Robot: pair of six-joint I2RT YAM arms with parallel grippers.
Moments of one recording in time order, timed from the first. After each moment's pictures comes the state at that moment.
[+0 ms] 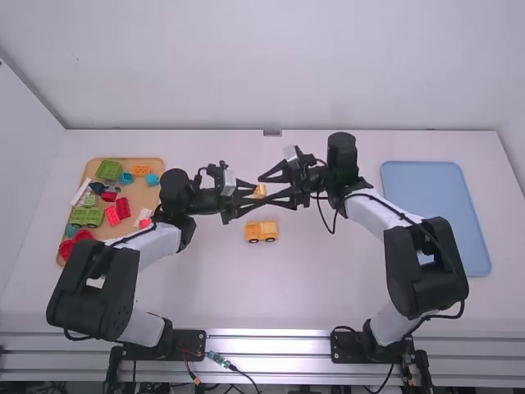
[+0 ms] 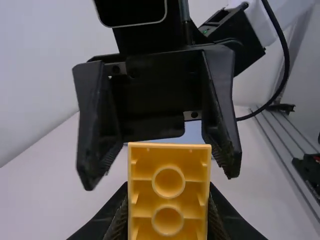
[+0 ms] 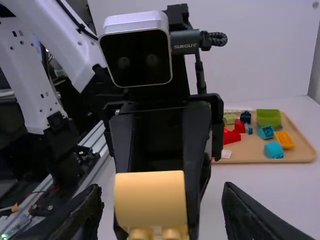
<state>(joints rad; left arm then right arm) -0.17 1.55 0.63 0.93 1.20 -0.03 0.30 1.74 1.01 0.44 -1.51 -0.16</state>
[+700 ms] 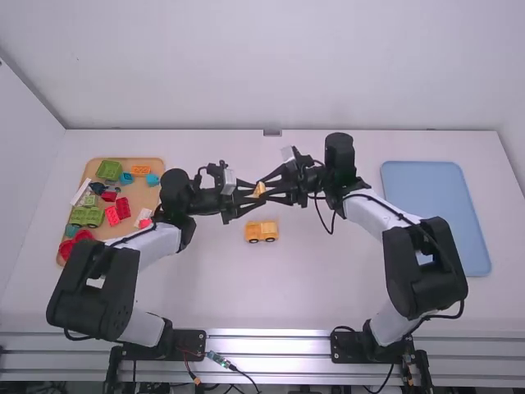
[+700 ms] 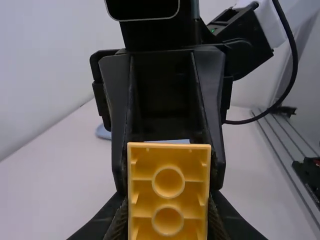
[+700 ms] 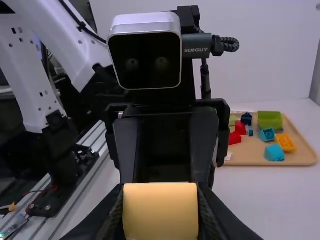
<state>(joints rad) -0.17 1.55 0.63 0.92 1.18 -0.05 0.31 1.74 1.01 0.44 -1.50 -0.17</state>
